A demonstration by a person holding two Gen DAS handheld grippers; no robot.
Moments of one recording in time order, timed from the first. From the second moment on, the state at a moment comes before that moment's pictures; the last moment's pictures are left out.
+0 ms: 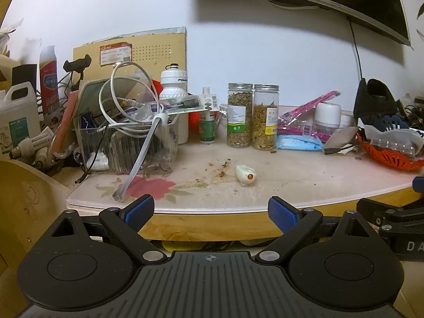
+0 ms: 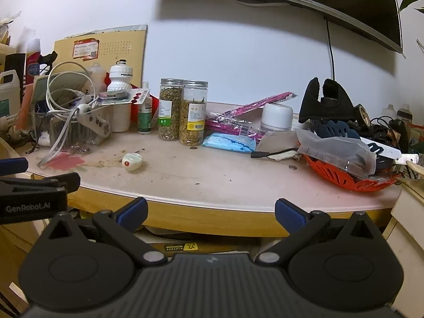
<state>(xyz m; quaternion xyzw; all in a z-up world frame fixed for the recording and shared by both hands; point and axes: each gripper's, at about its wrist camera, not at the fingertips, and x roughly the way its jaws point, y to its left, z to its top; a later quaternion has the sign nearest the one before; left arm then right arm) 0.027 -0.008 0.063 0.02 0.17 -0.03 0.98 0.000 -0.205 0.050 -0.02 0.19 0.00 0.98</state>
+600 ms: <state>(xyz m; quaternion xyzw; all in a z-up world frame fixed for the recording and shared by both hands) 0.055 -0.012 0.052 0.02 0.17 -0.02 0.99 0.003 -0.204 0.048 -0.02 0.20 0.00 0.98</state>
